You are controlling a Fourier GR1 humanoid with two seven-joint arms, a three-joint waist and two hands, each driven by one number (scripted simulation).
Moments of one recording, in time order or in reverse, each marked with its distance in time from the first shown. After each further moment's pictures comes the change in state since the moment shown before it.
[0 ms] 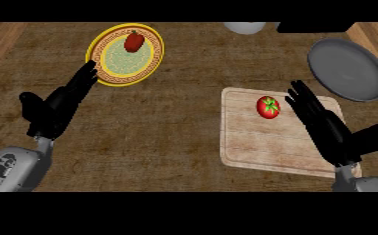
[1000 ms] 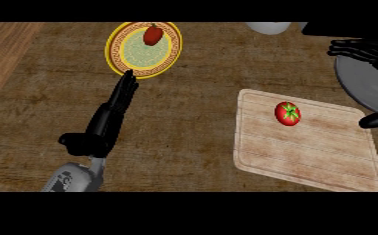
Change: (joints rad) left arm 0.067 -0.271 -0.104 -0.103 -0.080 0.149 -0.187; right arm -0.441 -0.363 -0.138 0.347 0.137 0.716 -0.402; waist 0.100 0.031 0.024
